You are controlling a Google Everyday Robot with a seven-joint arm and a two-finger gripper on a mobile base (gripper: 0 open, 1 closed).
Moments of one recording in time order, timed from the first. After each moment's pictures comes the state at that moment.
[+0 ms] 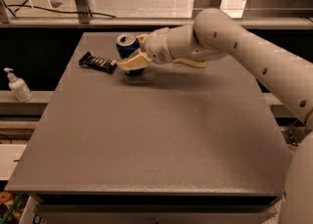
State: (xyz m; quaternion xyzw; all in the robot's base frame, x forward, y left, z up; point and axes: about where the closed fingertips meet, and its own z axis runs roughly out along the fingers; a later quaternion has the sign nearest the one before) arm 0.673 0.076 0.862 -0.57 0.59 0.30 0.49
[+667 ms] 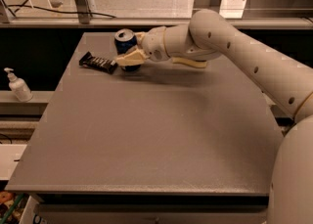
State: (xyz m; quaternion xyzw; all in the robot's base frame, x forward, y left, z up) arm 0.697 0.084 0.860 -0.55 0.60 0.30 0.50
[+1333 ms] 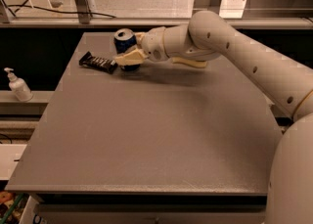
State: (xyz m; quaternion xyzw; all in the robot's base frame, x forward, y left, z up) arm 0.698 0.089 0.855 -0.54 0.61 0.31 0.50
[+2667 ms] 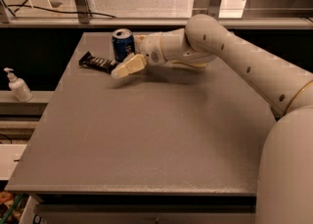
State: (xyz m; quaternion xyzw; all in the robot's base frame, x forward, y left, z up) arm 0.696 0.096 0.843 -0.51 0.63 0.35 0.46
